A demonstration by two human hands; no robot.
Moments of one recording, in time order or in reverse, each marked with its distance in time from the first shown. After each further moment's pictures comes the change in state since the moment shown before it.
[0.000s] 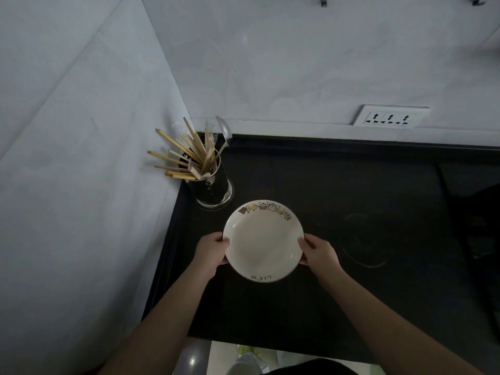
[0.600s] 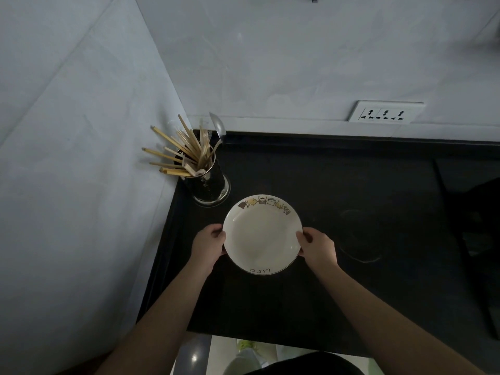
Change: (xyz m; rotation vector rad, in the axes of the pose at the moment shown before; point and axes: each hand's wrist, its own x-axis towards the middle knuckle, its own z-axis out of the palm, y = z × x) left_hand -0.006 -0.003 0.002 0.023 0.083 0.134; right_hand 0.000 -0.002 -0.006 -0.201 0.109 -0.122
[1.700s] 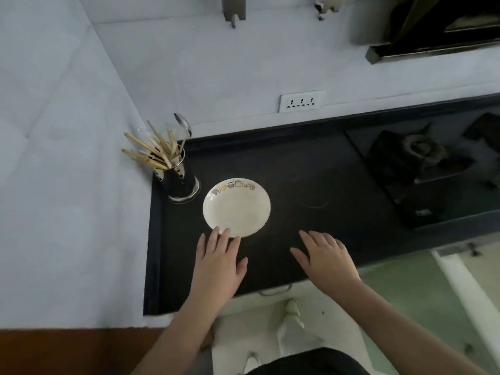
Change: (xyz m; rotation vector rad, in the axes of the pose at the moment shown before) left_hand -0.145 -0.061 -0.040 1.178 -0.010 1.110; right_hand -0.211 0.035 -0.025 -0.840 0.206 -0.131
